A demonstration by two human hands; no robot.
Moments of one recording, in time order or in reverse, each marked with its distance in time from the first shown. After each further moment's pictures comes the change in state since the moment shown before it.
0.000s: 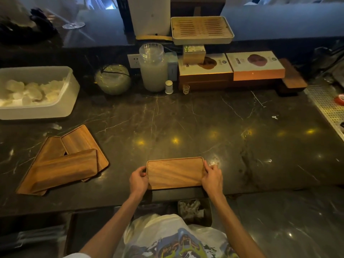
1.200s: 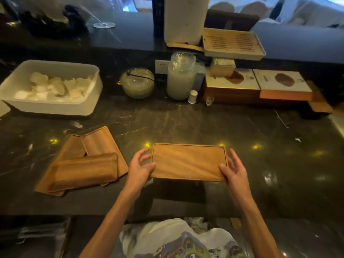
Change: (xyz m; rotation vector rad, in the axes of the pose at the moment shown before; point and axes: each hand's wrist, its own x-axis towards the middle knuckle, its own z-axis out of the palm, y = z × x) left_hand -0.008 0.091 -0.118 -0.416 -0.142 0.093; right_hand -0.015 -0.126 -0.089 1.046 -0.139 0.037
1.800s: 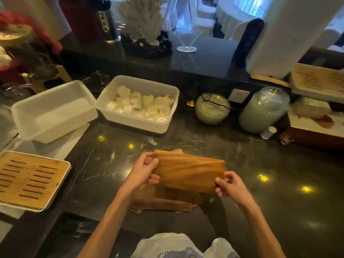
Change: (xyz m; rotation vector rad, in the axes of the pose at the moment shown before) left_hand 0.054 0.085 -0.283 0.097 0.102 -0.127; right_hand 0.042 -0.013 0.304 -0.347 -0.256 0.244
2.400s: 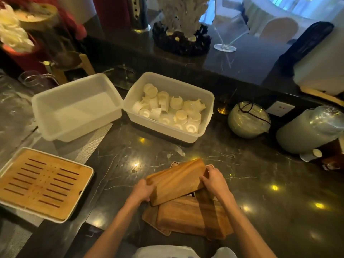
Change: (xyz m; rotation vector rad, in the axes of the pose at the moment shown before) left_hand 0.112 -0.106 -0.116 0.419 0.028 -0.368; right_hand 0.106 -0.046 0.188 -0.955 0.006 -0.067
